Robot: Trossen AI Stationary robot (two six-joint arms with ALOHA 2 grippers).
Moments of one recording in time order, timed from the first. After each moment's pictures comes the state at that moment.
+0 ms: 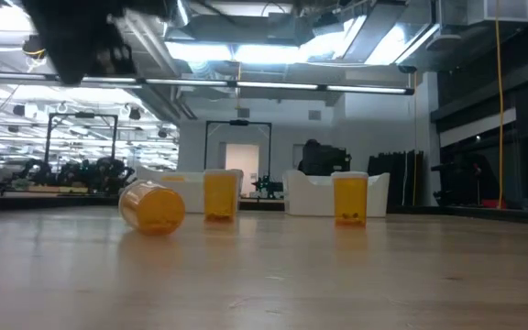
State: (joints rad) left arm -0.35 1.49 1.16 -0.91 0.15 -0.54; right arm -0.07 1.75 2.34 -1.57 0.36 0.44
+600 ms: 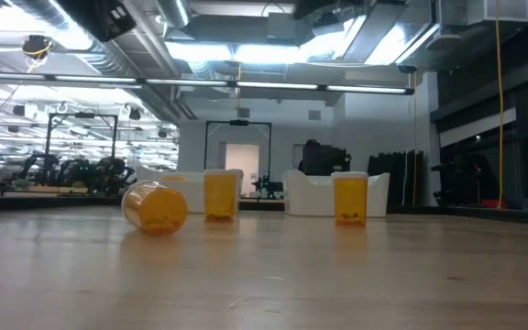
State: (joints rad) left arm -0.20 1.04 1.06 -1.00 -0.02 -0.21; right arm 0.23 1.76 1.80 -0.95 0.28 0.65
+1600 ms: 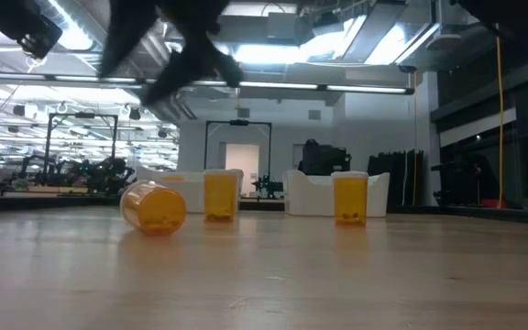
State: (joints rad) left arm -0.18 0.21 0.71 -0.97 -0.09 -0.21; right arm 0.23 2.43 2.34 -0.87 0.18 0.70
